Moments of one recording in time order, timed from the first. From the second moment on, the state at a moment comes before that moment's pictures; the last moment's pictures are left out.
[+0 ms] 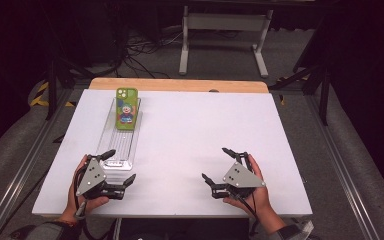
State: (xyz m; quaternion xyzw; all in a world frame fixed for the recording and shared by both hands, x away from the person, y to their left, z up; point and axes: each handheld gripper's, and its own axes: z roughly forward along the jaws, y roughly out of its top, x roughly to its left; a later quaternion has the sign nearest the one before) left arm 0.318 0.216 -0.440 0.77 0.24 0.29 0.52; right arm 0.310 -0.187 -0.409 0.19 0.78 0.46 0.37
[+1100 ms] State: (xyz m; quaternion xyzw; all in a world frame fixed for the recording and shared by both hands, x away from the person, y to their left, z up) left arm 0.325 0.215 -0.442 0.77 0.24 0.29 0.51; right arm 0.315 -0.192 -0.410 0.20 0.78 0.46 0.37
